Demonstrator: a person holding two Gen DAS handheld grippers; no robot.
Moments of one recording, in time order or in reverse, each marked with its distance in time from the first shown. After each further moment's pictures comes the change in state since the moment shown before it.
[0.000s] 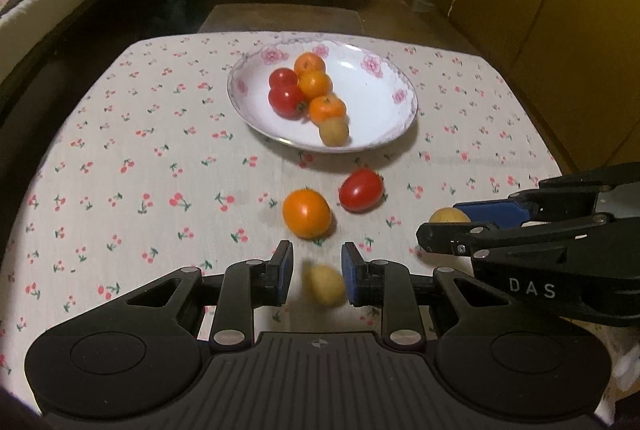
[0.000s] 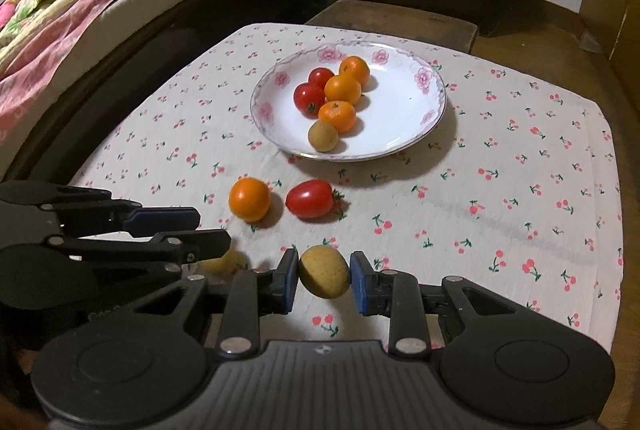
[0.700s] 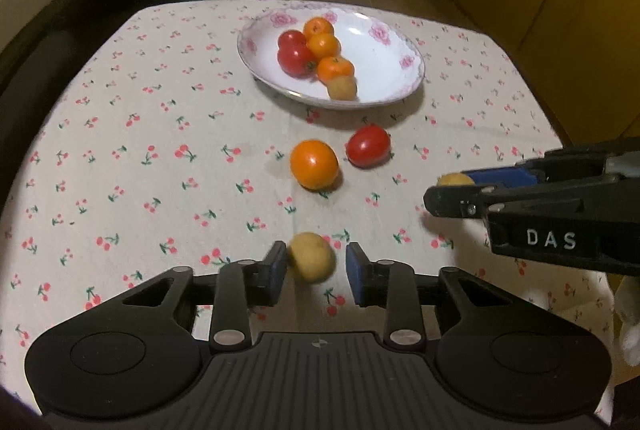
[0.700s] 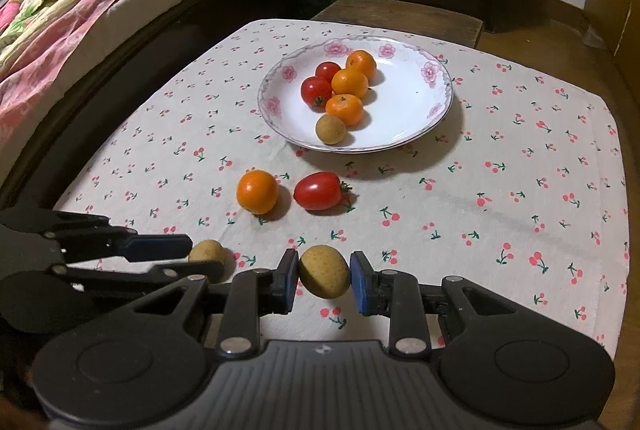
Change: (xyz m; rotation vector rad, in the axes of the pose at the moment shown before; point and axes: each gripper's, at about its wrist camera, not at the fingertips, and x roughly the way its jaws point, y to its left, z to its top) left arm -0.001 0.003 -0.022 -0.020 0.065 0.004; right arm -0.001 0.002 -0.006 -0.004 0.013 0.023
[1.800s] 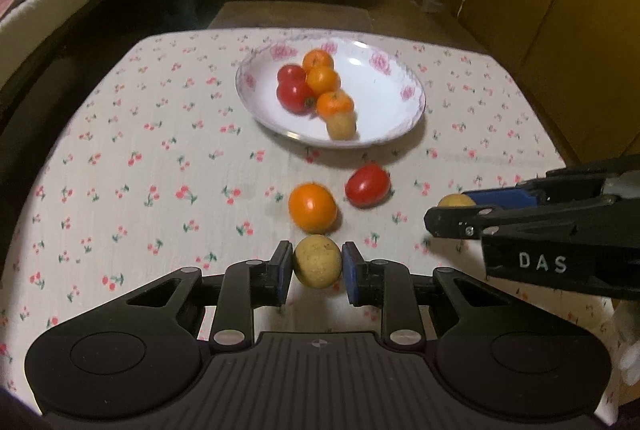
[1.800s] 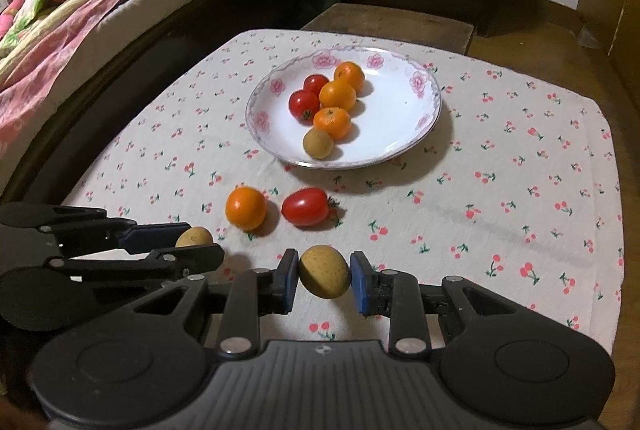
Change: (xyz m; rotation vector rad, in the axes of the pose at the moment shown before) left arm -0.001 -0.005 0.022 0.004 -0.065 0.025; right arm -0.001 -0.009 0.009 0.024 -0.024 -0.010
